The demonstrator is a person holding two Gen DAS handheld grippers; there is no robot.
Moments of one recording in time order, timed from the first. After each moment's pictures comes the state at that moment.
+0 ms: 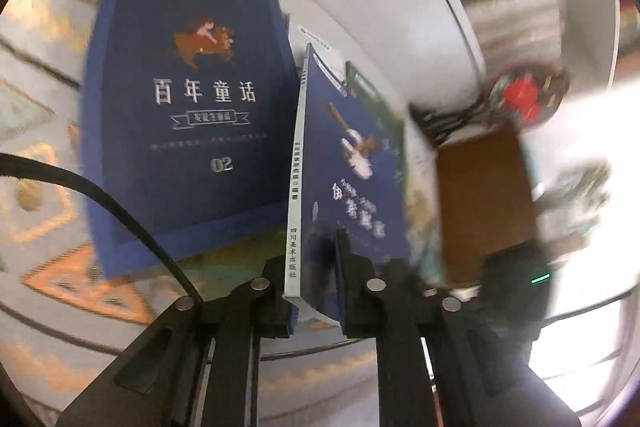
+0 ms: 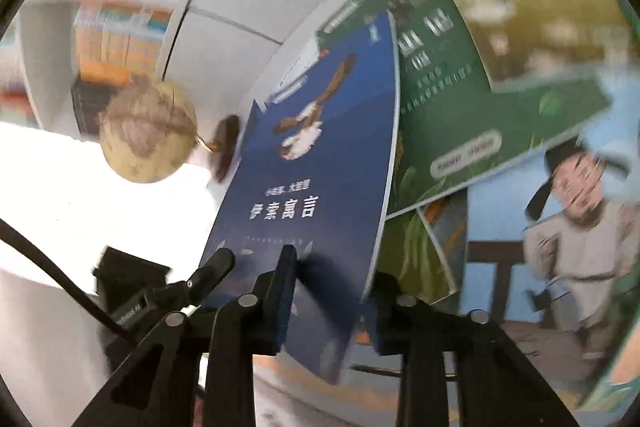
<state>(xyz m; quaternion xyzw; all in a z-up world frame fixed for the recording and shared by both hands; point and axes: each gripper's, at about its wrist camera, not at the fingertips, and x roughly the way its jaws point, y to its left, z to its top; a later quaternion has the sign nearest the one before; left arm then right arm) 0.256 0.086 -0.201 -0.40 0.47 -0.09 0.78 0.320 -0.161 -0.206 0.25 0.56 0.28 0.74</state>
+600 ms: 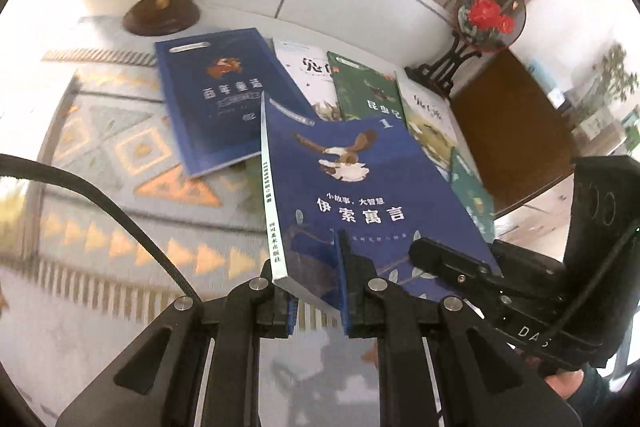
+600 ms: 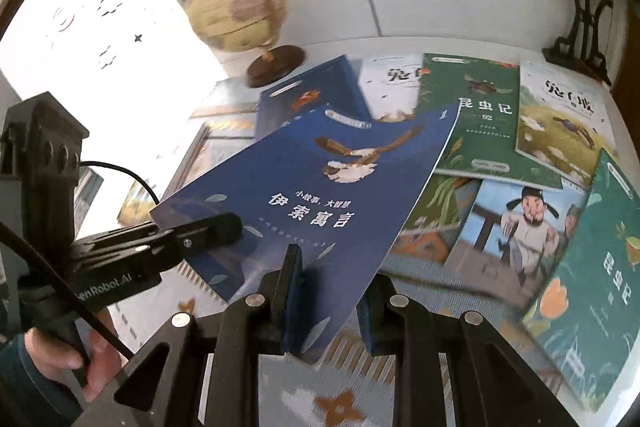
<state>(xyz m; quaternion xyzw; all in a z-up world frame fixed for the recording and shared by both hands) 0.137 0.045 -0.124 -0.23 0.46 -0.03 0.86 0.193 -0.128 -0.139 -0.02 0.49 0.35 0.80</state>
